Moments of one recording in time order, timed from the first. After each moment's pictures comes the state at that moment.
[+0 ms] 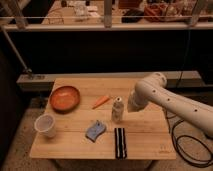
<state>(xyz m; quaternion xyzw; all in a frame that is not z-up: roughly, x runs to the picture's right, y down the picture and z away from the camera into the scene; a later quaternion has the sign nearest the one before) 0.148 0.113 0.772 -0.23 -0.11 -0.06 0.96</state>
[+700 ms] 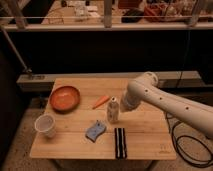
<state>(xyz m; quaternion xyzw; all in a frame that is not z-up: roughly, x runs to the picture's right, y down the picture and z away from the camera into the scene) 0.105 0.112 0.774 -0.23 -0.13 -0.09 0.96</state>
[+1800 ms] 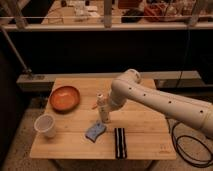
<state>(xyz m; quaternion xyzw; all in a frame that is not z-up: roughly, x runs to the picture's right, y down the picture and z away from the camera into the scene) 0.029 0.106 0.769 -0.24 -0.17 -0.15 0.95</state>
